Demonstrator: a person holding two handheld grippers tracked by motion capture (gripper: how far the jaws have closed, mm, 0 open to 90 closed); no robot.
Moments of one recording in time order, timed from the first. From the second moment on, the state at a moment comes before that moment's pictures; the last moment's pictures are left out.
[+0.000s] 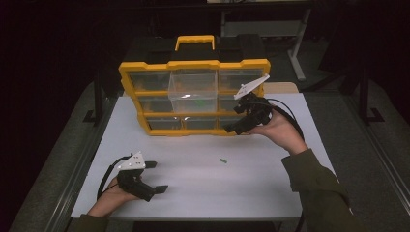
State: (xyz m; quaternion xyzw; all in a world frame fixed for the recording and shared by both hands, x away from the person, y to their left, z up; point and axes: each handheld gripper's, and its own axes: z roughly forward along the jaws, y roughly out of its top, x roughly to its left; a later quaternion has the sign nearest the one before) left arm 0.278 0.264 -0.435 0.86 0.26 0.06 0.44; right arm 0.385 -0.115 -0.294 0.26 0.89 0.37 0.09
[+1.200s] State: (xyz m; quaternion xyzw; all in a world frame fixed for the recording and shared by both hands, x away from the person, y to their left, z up) left arm 0.277 0.263 -0.435 0.86 0.26 0.06 0.44; right arm 0.378 -0.093 -0.408 0.26 0.91 0.31 0.06
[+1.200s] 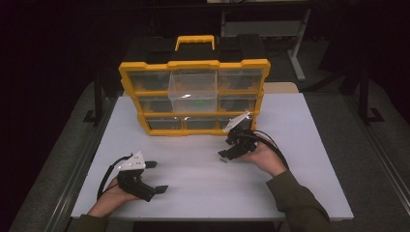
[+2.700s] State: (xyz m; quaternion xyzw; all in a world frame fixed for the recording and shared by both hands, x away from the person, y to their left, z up) left arm 0.277 0.264 -0.434 0.86 0.26 0.06 0.44; right arm 0.378 -0.093 -0.409 0.27 0.92 0.28 -0.01
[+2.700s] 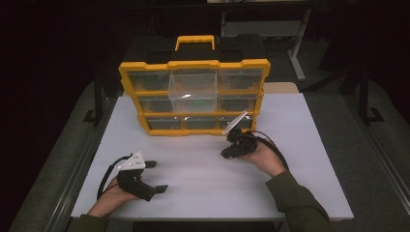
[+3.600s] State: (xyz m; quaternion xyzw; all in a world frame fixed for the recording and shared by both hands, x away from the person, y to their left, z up) left arm 0.277 0.261 -0.433 0.85 0.26 0.06 0.45; right arm 0.394 -0.121 -0.292 0.25 0.91 0.33 0.02
